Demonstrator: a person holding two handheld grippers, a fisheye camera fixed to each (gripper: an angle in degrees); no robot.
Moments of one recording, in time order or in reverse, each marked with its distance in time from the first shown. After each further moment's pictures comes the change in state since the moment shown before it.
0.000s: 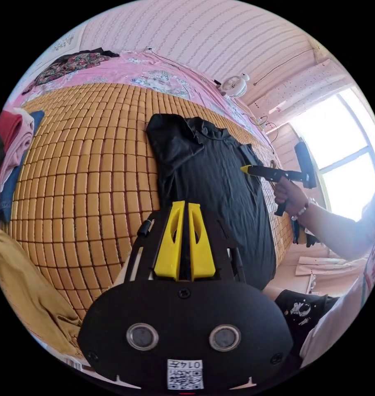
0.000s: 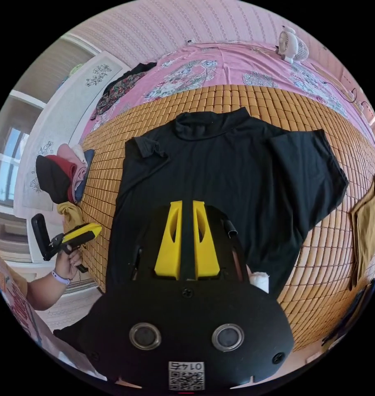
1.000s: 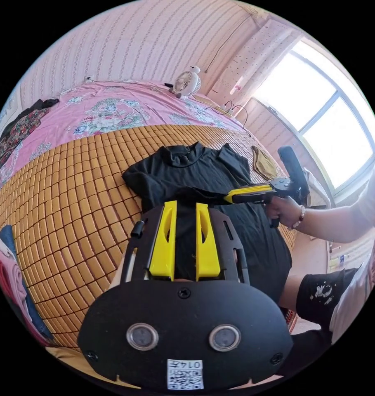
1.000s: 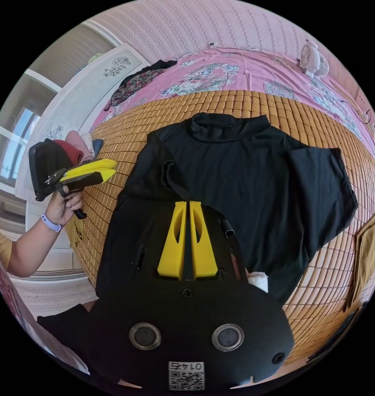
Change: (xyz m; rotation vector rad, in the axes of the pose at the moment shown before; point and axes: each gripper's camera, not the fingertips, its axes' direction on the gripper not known) left arm 0.065 -0.076 -0.005 -0.008 0.064 0.366; right arm 0.008 -0.040 0.012 -0.011 0.003 -0.062
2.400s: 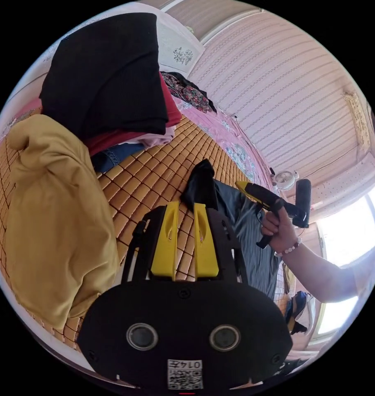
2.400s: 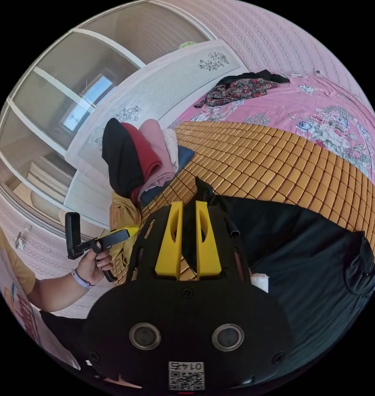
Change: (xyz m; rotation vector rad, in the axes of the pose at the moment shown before) left arm -0.095 0.181 -0.128 0.406 -0.257 -0.853; right arm -0.158 -0.089 0.077 0.016 -0.369 -0.406
